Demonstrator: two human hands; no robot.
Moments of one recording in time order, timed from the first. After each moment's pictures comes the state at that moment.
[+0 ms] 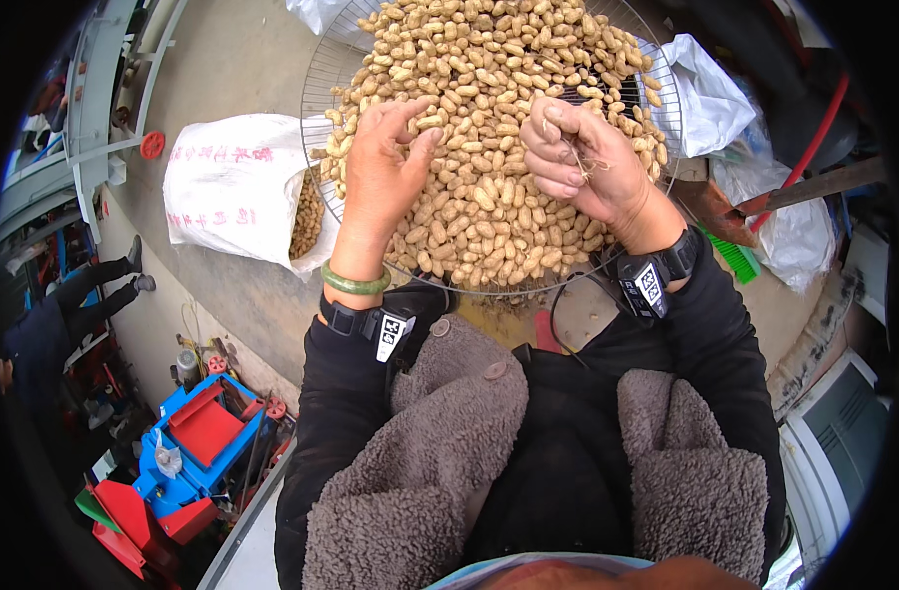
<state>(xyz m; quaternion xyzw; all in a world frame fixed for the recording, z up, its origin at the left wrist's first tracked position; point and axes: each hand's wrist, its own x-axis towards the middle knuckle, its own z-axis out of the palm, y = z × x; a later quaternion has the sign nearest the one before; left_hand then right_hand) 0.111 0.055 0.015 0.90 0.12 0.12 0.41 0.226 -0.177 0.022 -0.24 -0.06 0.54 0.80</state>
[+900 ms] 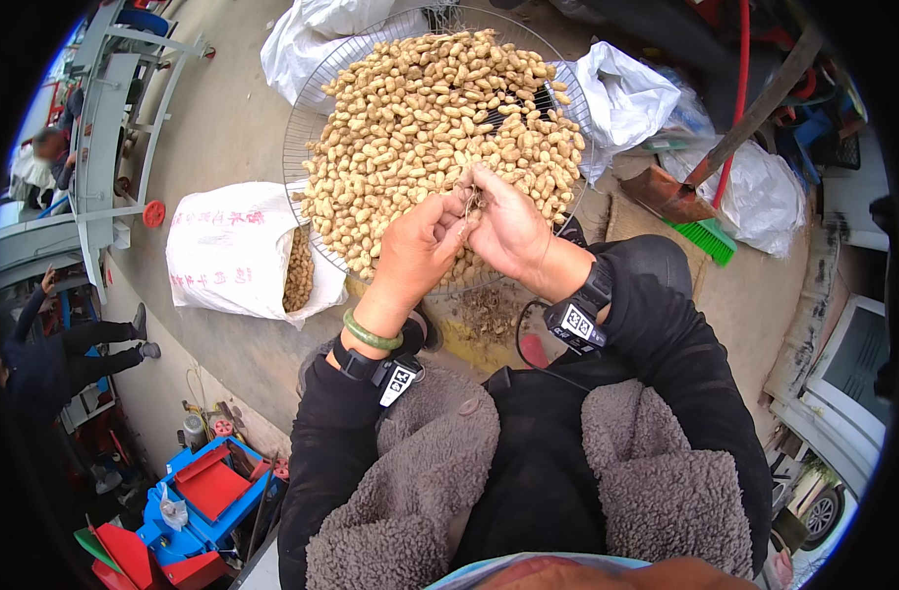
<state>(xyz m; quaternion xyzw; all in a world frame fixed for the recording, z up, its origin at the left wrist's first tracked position) 0.062 -0.043 0.037 0.85 0.06 0.02 0.52 0.127 -0.175 -0.003 -0.21 0.12 0.37 0.90</state>
